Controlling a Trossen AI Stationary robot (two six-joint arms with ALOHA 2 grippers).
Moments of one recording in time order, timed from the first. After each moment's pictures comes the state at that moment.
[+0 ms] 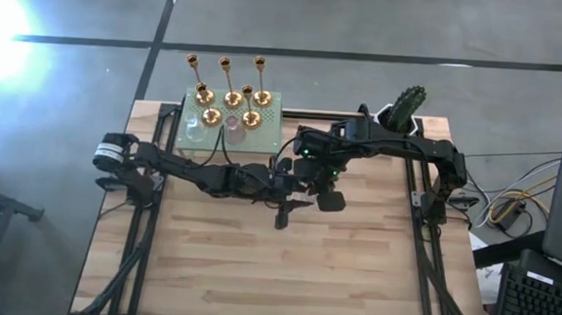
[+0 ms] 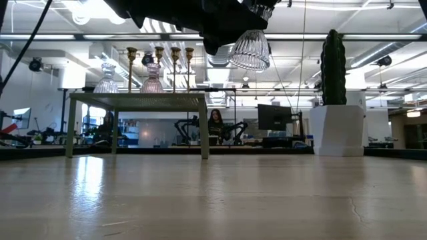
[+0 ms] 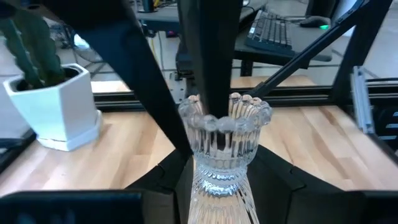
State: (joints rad) left arm -0.06 1.65 1.07 0.39 -0.07 0.01; right arm -0.06 1.83 1.97 -1.36 -0.29 -0.21
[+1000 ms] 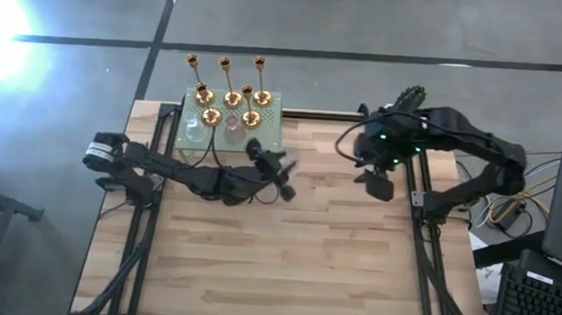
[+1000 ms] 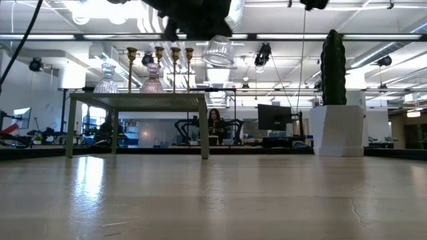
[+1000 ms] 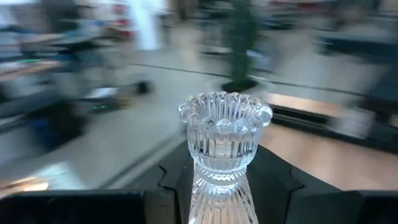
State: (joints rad) left arm -0.12 1.57 1.07 0.36 -0.83 -0.02; right arm -0.12 1.38 1.74 -1.44 -0.14 0.09
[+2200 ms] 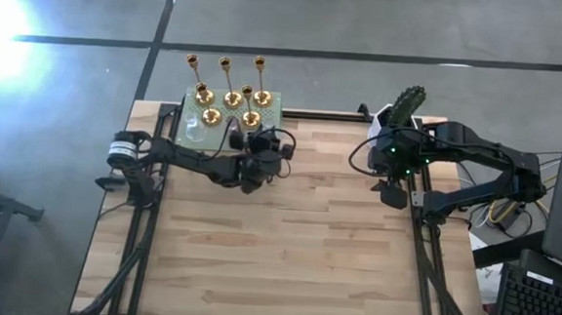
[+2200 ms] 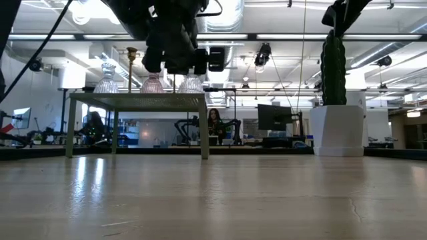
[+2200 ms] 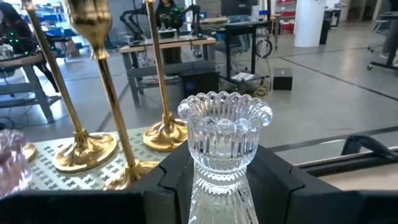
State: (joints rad) left arm 0.05 1.73 1.09 0.33 -1.35 -0.33; right arm -0.14 1.16 1.38 -1.39 -0.13 0.04
